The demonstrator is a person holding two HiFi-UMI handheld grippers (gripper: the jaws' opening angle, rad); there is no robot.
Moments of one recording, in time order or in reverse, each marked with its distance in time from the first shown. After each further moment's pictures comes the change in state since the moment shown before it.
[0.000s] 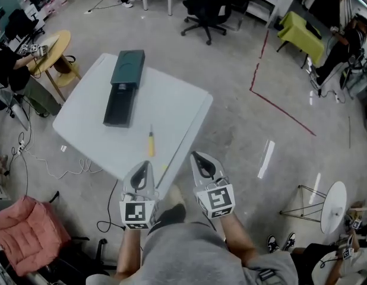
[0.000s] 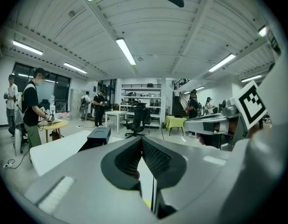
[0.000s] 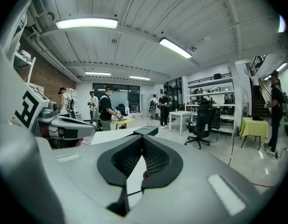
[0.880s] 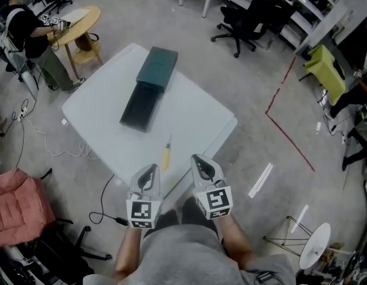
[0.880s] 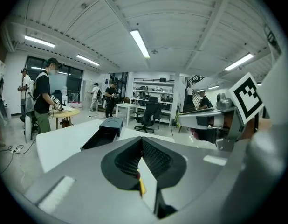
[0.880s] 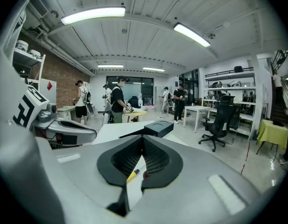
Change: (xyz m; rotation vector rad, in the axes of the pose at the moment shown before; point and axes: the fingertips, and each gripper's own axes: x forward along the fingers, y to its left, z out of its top) left arm 0.045 0.068 -0.034 -0.098 0.063 0.108; right arm 0.116 0.023 -0.007 -0.077 0.099 0.176
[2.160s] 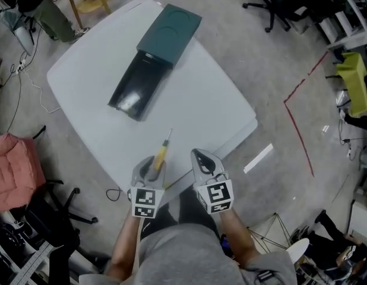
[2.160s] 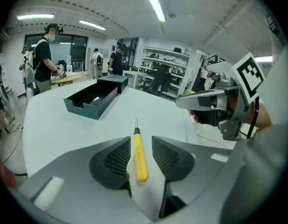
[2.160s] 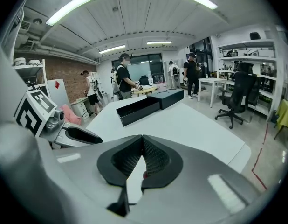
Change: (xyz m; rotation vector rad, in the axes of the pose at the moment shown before) left arm 0.111 0.013 -0.139 -0.134 0.404 0.060; right arm 0.111 -0.052 -0.111 0.069 0.278 0.219
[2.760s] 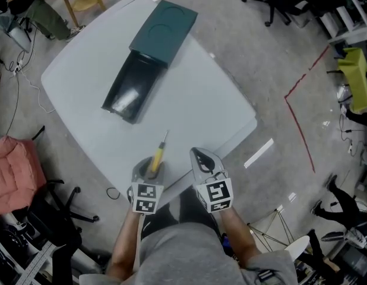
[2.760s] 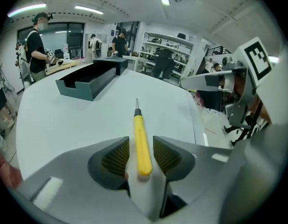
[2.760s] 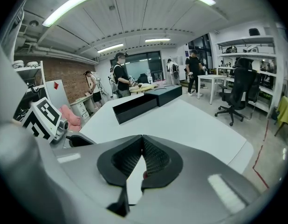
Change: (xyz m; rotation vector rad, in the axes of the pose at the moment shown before) left arm 0.031 0.002 -0.039 -0.018 0.181 0.000; right arm 0.011 -0.018 -0.007 0.024 0.025 0.007
